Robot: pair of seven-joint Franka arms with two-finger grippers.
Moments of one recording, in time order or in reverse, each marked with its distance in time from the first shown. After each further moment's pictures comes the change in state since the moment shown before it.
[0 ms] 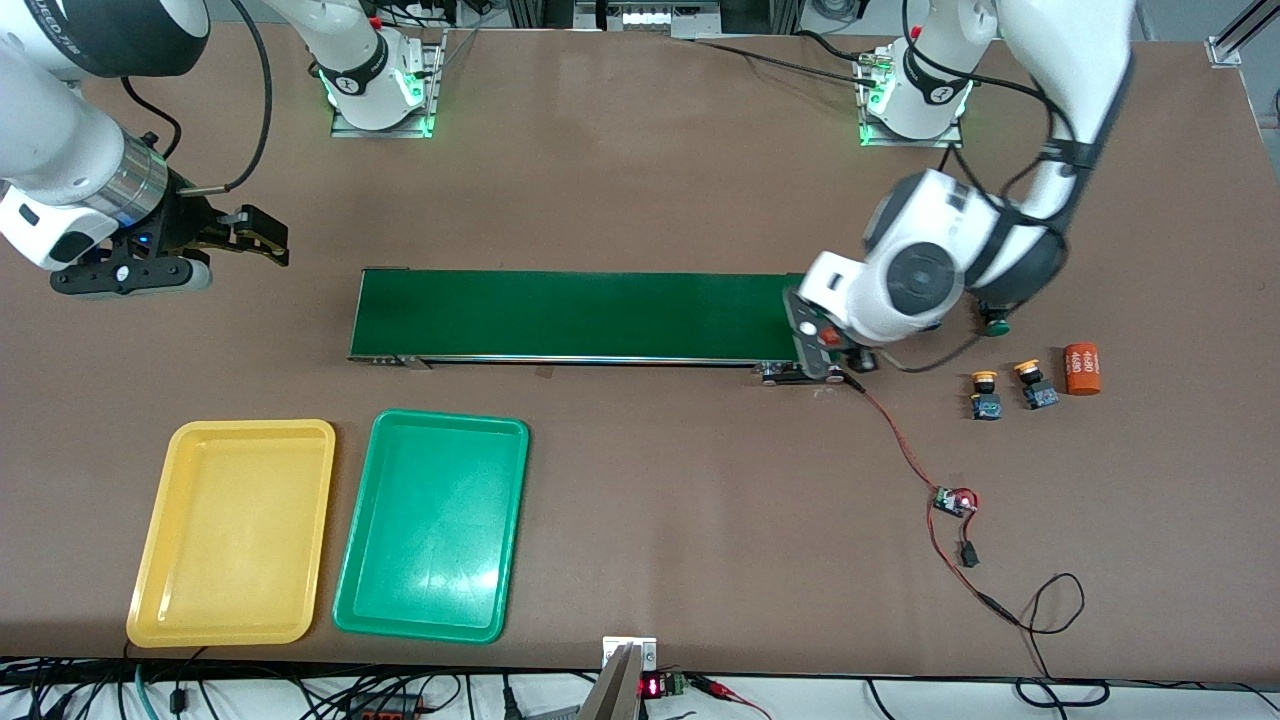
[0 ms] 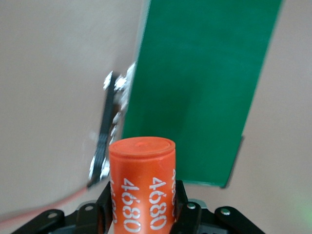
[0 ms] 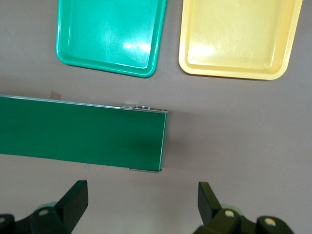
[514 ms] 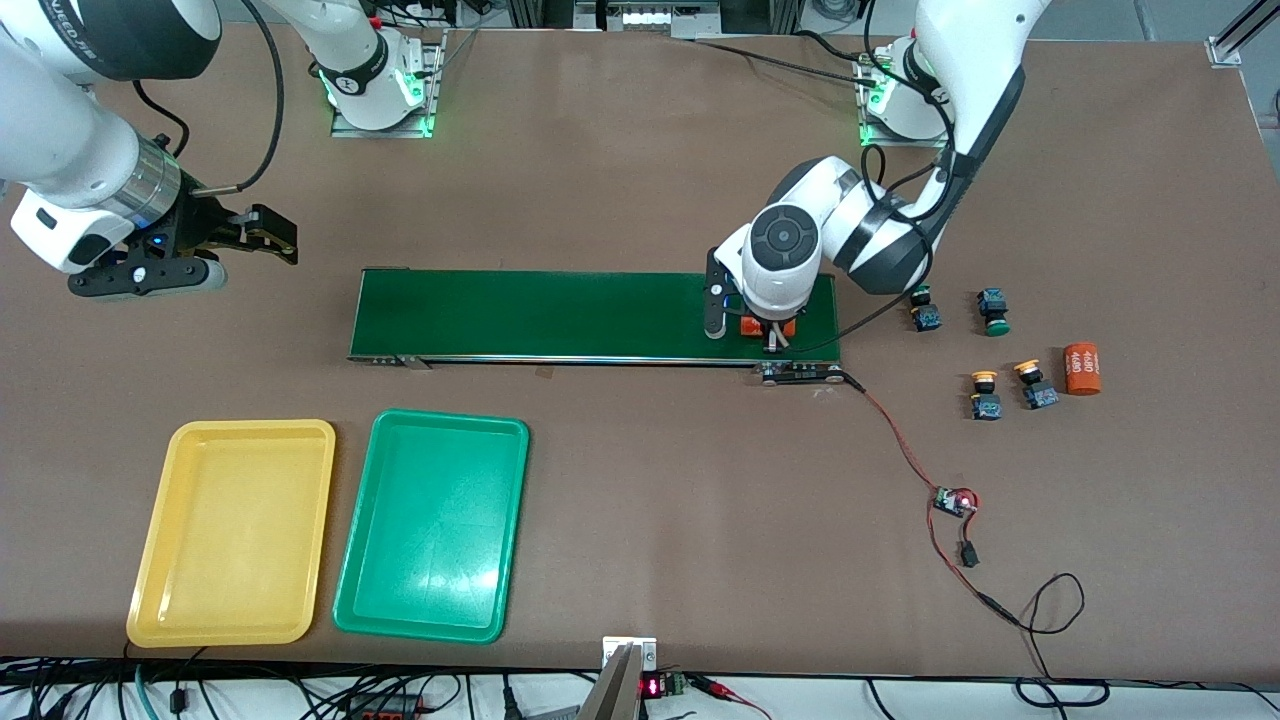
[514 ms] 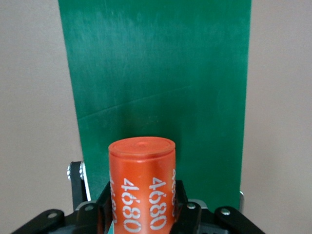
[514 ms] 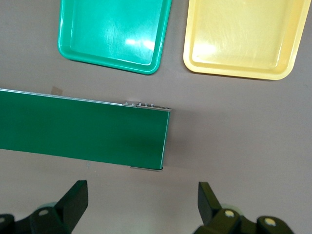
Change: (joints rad) left arm -0.127 0.089 0.001 -0.005 0.089 0.115 0.012; right arm 0.010 0.002 0.000 -0.010 0.000 -0.001 -0.003
